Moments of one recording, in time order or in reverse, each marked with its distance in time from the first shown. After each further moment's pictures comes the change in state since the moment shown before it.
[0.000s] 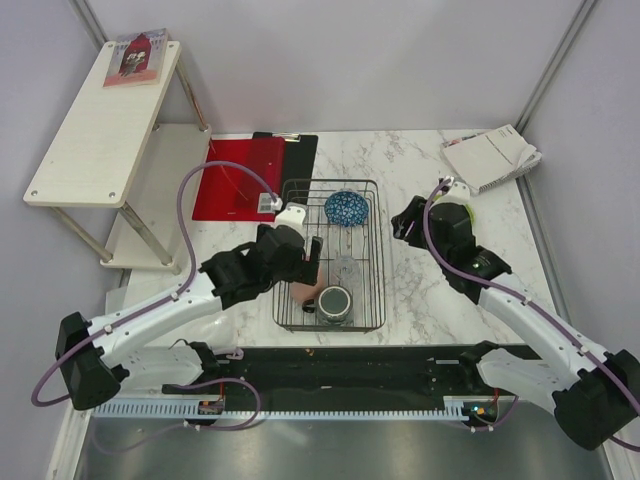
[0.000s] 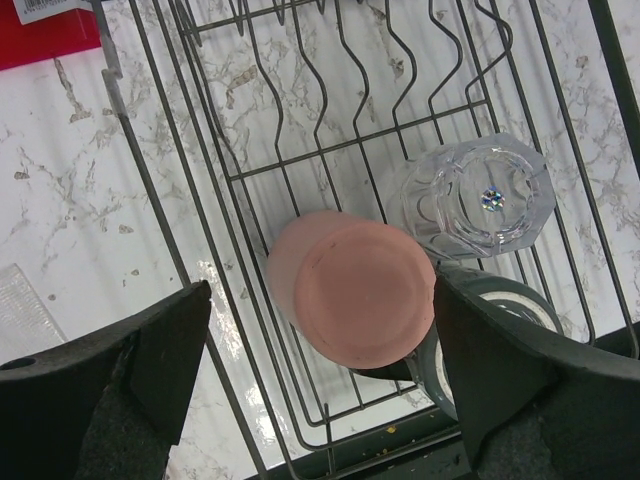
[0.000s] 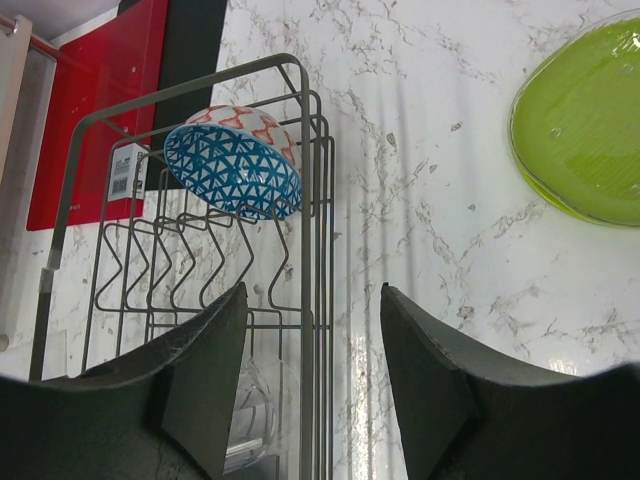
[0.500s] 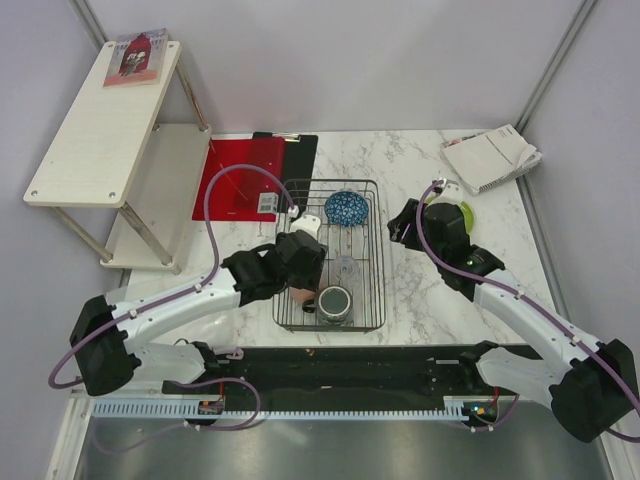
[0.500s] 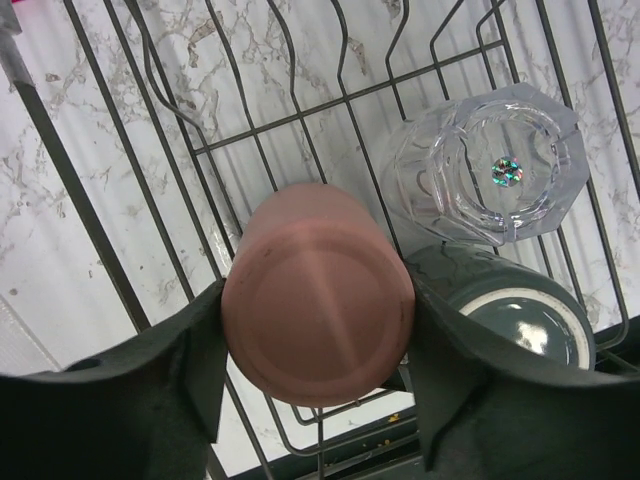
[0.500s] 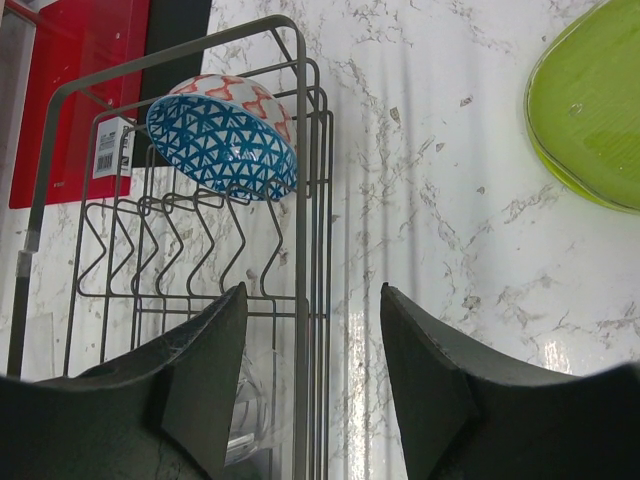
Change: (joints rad) left arm -0.035 0.126 -0.008 0.014 0.027 -0.009; right arm 0.000 0.052 -0.016 0.020 -0.037 0.000
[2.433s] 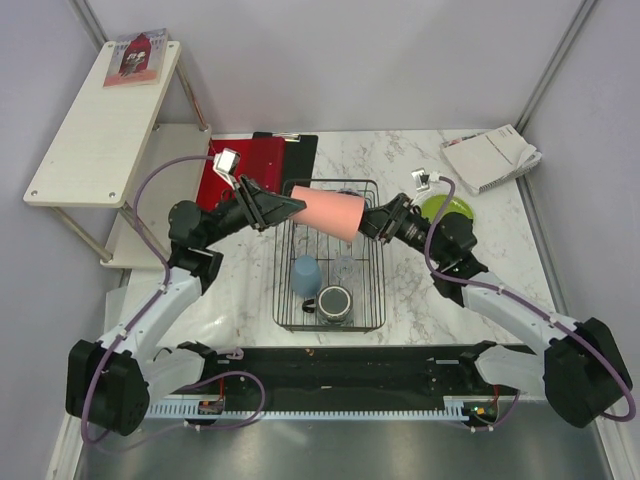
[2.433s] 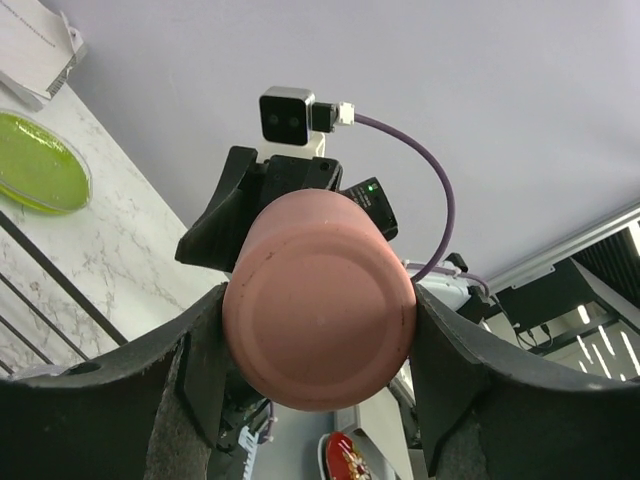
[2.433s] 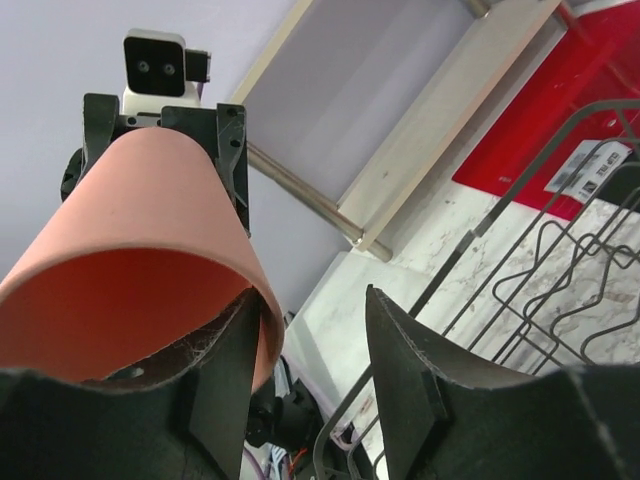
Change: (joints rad) left arm 0.660 -0.166 -0.224 1.304 1.205 -0.790; right arm 0.010 0.062 -0.154 0.895 -0.686 0.327
